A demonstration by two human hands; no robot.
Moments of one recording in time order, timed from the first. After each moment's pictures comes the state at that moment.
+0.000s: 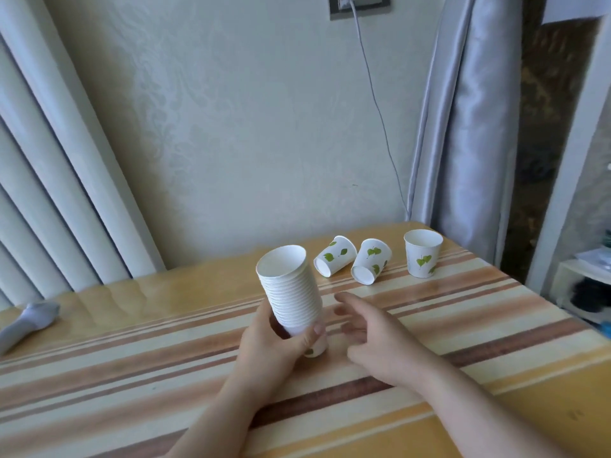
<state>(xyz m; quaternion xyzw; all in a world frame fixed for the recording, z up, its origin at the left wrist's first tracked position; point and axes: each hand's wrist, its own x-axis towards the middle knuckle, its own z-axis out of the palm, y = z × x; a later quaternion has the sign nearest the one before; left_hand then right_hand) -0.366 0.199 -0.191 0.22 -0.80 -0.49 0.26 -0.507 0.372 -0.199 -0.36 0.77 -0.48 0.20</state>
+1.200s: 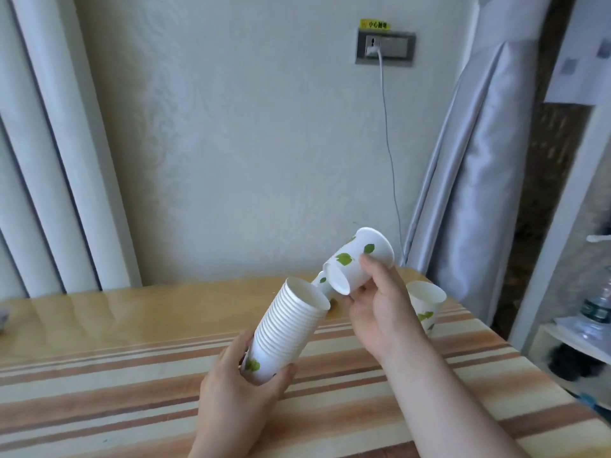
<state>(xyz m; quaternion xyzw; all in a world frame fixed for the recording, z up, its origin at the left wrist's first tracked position) -0.370 0.187 -0.196 0.30 -0.78 -0.40 0.37 -0.559 0.304 -0.110 -0.20 0.38 -0.87 0.23</state>
